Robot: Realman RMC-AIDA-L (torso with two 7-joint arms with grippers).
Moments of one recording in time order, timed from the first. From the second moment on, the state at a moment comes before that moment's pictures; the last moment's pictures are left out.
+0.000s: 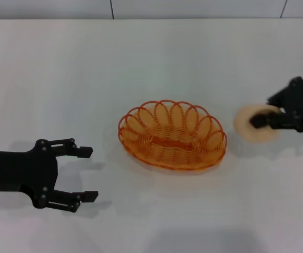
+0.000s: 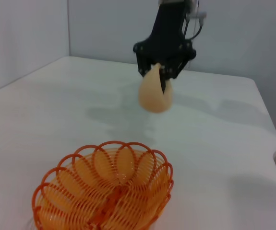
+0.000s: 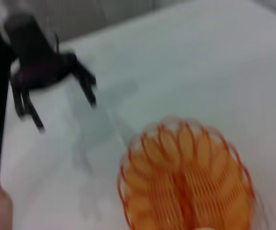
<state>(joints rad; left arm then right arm) -0.34 -2.05 0.80 0.93 2.08 1.84 -1.24 0.65 1.99 -0.92 -1.10 -2.20 -1.78 1.82</state>
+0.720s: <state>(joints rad) -0.33 -2.06 0.79 0.96 2.08 1.84 -1.26 0.66 2.02 -1.31 -0.95 -1.95 -1.33 1.85</state>
